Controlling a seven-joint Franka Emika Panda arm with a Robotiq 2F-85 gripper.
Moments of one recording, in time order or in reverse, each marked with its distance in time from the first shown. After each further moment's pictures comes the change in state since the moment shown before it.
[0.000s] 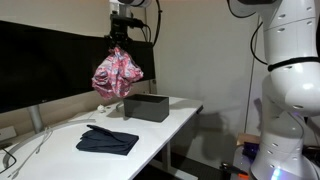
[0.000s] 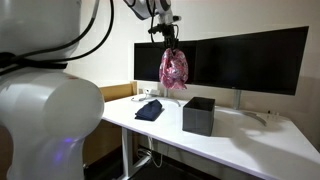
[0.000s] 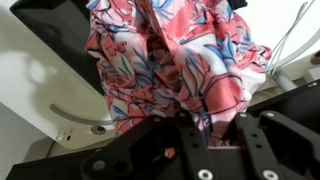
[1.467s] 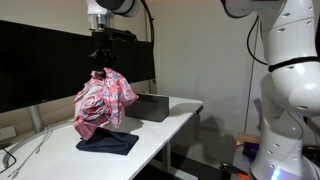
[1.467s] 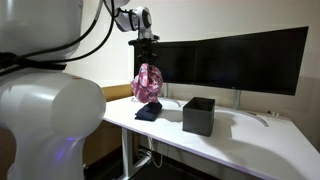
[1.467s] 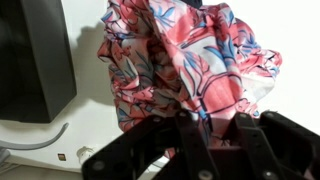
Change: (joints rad) arm 0.060 0.022 0.153 -0.132 0.063 -0.057 -0.385
